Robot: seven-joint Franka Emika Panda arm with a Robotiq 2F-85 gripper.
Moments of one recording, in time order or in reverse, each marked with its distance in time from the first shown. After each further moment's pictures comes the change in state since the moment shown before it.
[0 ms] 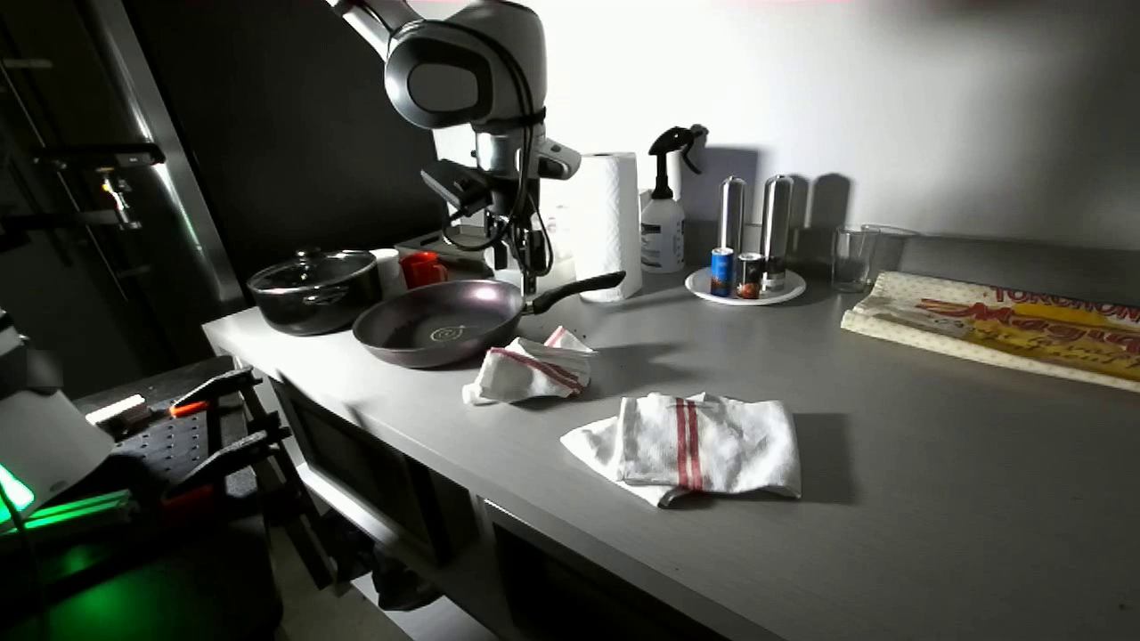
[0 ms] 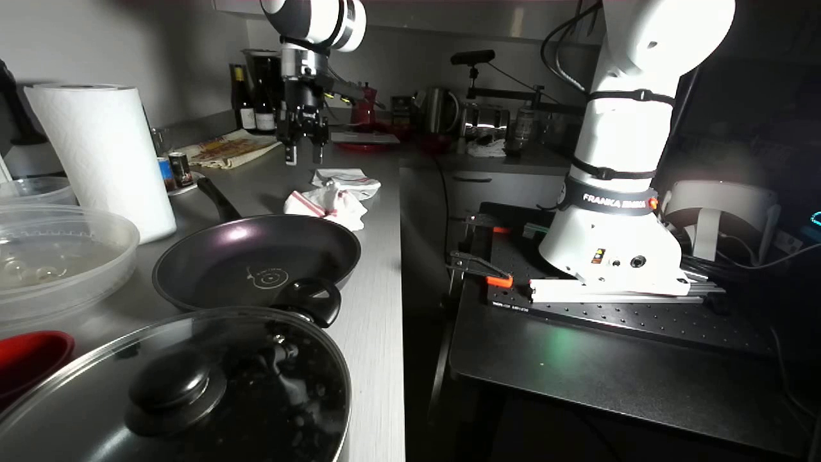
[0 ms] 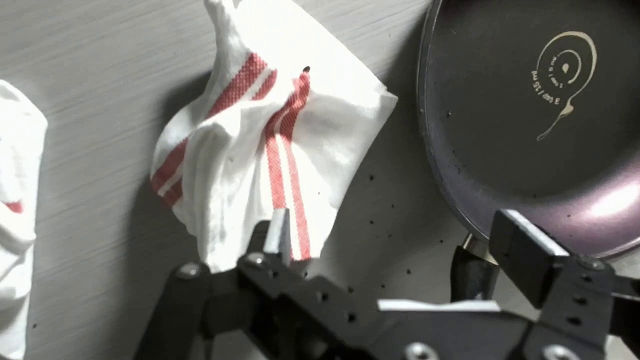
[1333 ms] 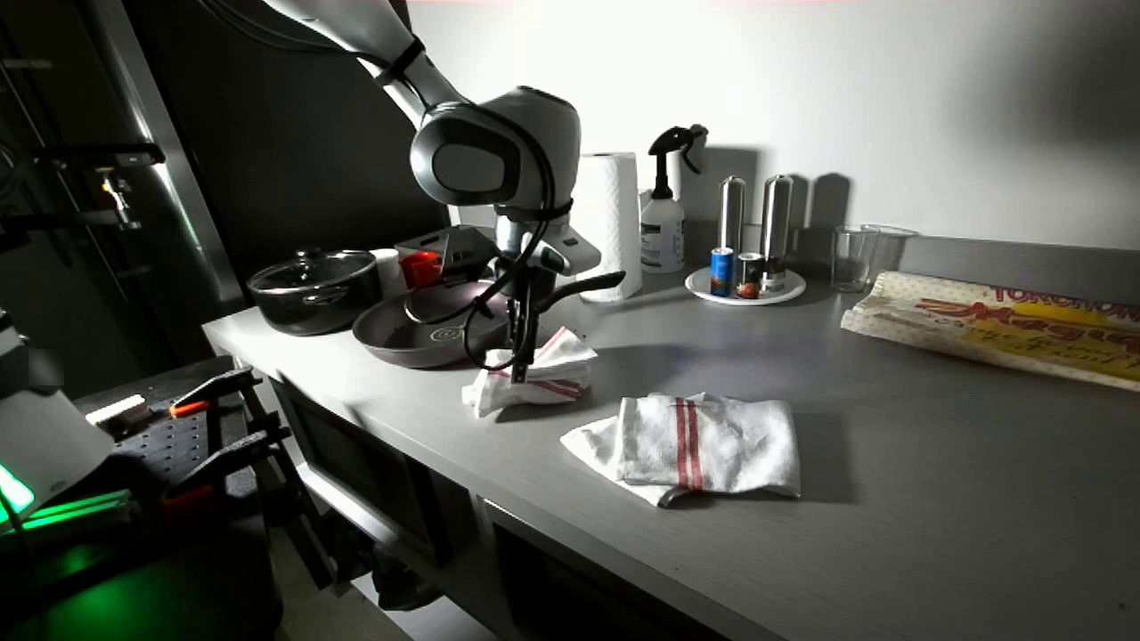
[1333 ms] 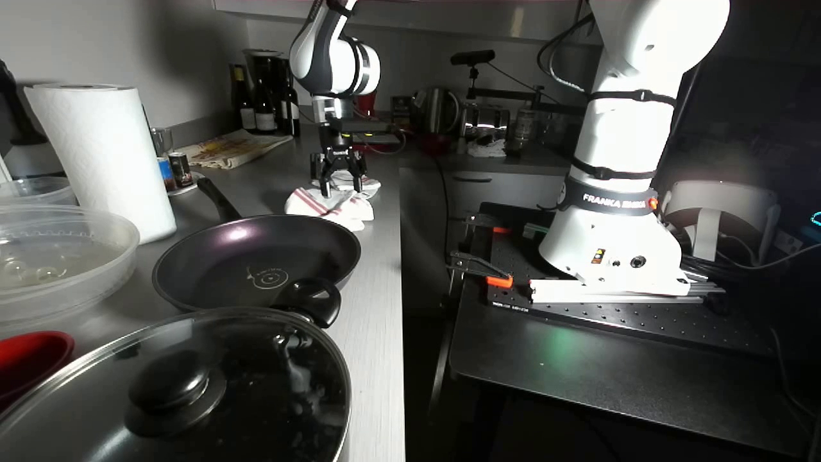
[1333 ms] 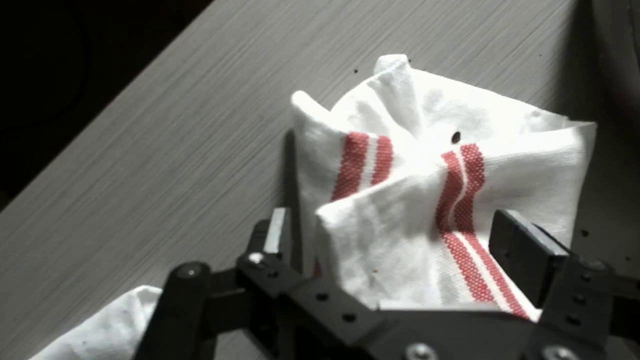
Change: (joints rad) arm -0.045 0.176 -0.083 0.041 -0.052 -0.014 0.305
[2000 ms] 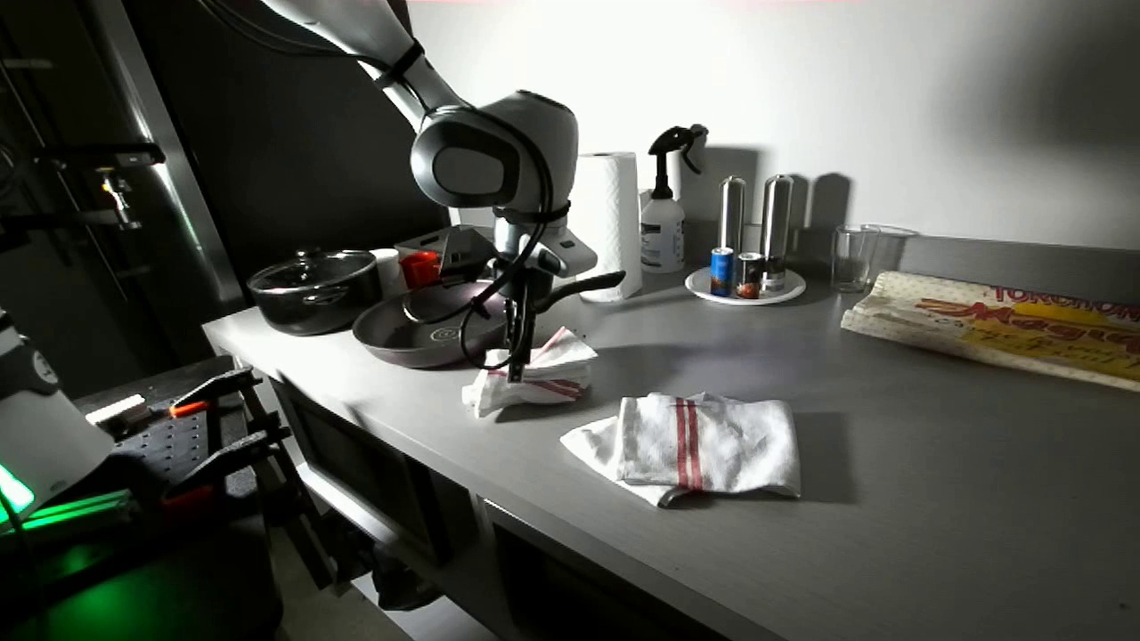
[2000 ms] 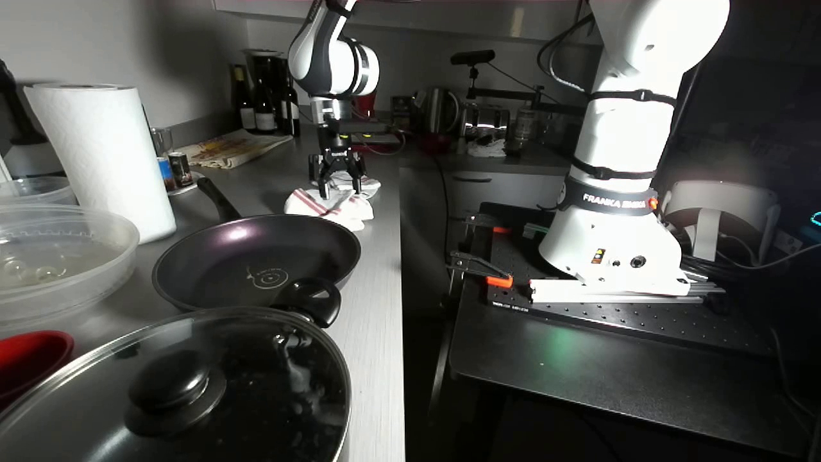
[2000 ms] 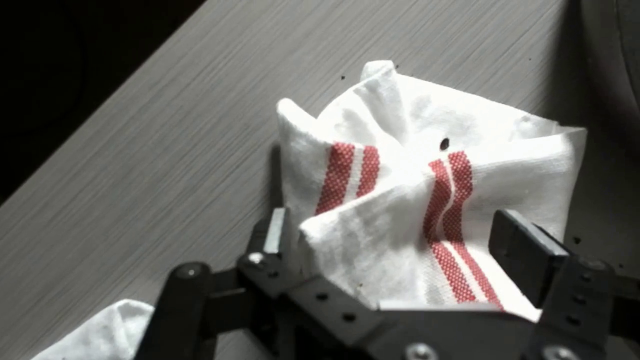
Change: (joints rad) arm -0.003 0.006 0.018 0.000 -0.001 0.000 0.022
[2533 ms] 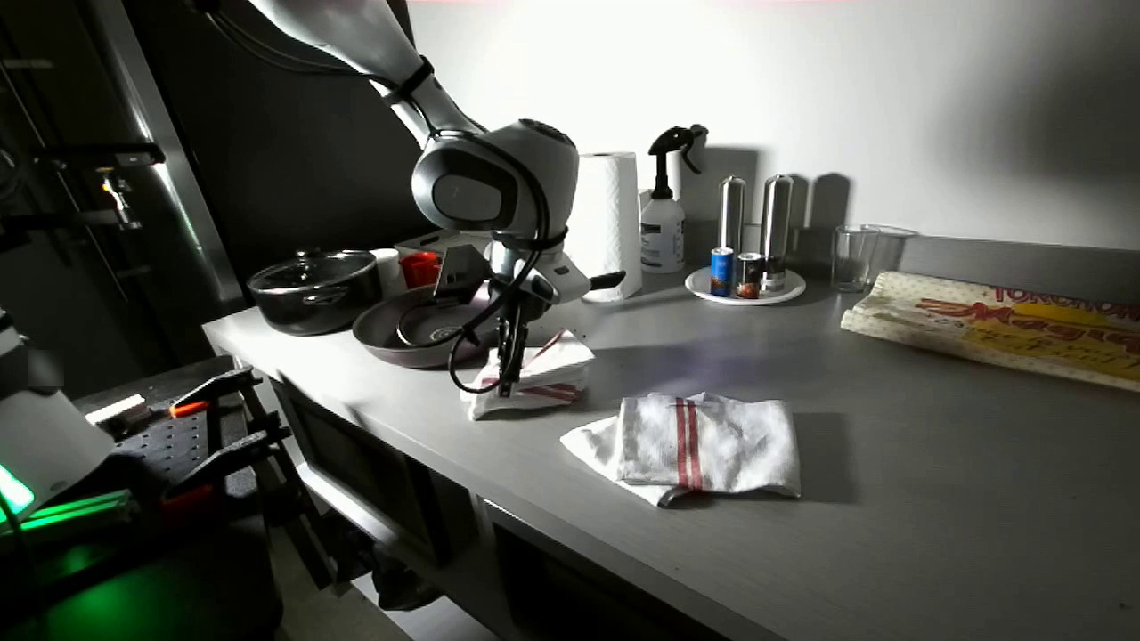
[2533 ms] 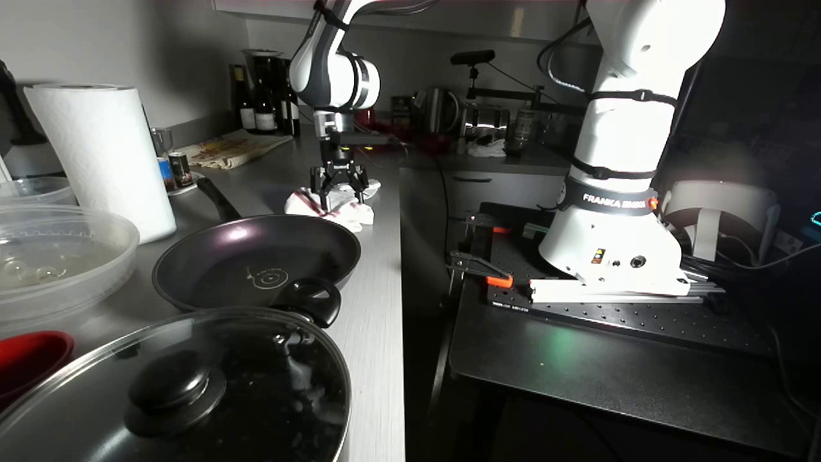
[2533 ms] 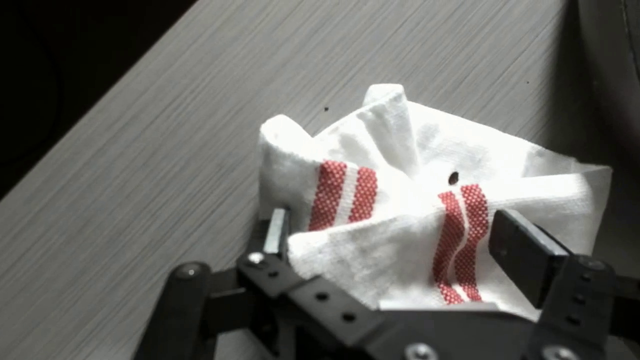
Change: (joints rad) arm -0.033 0.048 0.037 0.002 0.053 0.001 -0.016
